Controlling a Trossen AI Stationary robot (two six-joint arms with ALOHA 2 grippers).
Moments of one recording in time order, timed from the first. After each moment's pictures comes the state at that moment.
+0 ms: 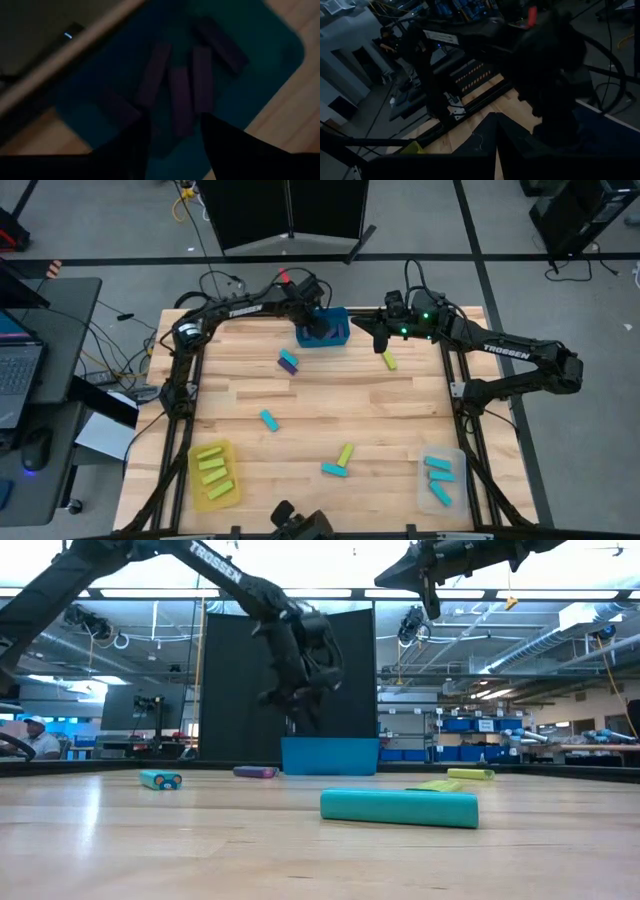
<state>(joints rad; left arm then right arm) 0.58 2.06 1.72 -0.75 -0.02 -0.29 -0.43 1.16 0.95 0.04 -0.18 0.47</state>
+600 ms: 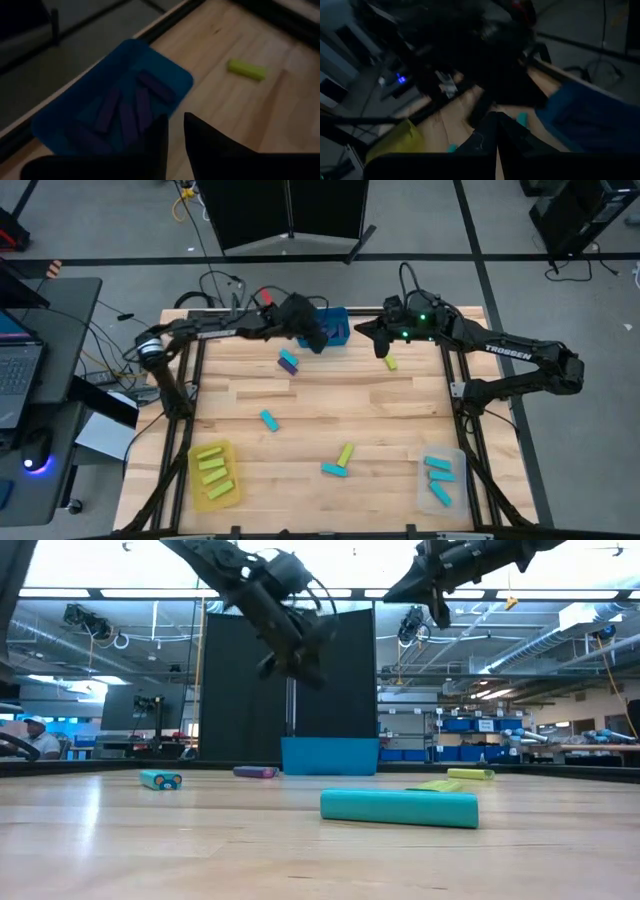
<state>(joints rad) 0.42 1.71 1.29 -0.27 -0.13 -0.29 -0.43 1.15 0.95 -0.11 -0.18 0.45</state>
